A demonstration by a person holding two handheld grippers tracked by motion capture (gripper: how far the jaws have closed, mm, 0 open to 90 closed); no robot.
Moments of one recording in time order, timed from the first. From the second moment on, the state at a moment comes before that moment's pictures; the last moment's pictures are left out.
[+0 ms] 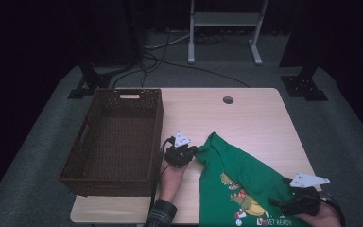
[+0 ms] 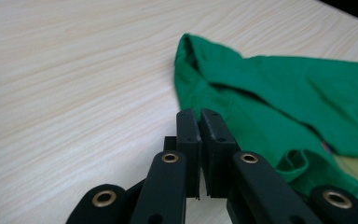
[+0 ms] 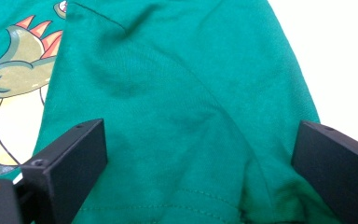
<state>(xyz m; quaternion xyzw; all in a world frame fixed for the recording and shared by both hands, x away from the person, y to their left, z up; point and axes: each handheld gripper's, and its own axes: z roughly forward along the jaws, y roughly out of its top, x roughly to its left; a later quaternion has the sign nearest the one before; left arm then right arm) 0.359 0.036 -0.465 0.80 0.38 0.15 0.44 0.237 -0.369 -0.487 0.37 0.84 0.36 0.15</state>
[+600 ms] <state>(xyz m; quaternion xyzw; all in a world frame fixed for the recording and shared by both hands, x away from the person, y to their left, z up) 0.361 0.039 -0.457 0.79 0.39 0.14 0.45 0.238 -0.369 -0.487 0.37 0.84 0.36 0.15</state>
